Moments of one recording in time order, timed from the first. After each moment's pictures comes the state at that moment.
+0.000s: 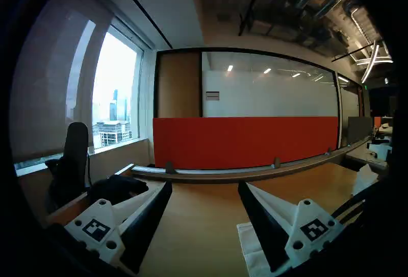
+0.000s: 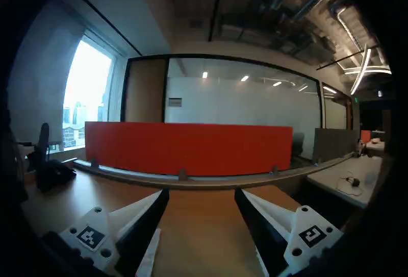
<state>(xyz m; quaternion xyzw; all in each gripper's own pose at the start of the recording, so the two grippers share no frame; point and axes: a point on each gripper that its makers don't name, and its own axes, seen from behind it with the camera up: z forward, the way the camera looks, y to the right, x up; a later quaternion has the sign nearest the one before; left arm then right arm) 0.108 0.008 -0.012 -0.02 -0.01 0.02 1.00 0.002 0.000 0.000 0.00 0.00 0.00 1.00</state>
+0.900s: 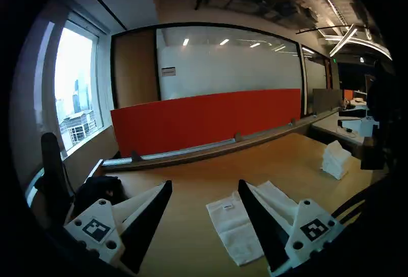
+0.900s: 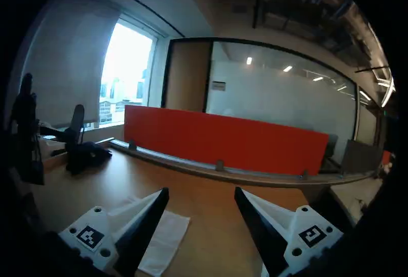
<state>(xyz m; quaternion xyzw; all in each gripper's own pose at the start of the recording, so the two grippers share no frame) 0.115 0.070 -0.037 -0.16 -0.11 0.08 0.98 0.024 -0.060 -0.023 0.15 -0.07 -0.06 0.98</state>
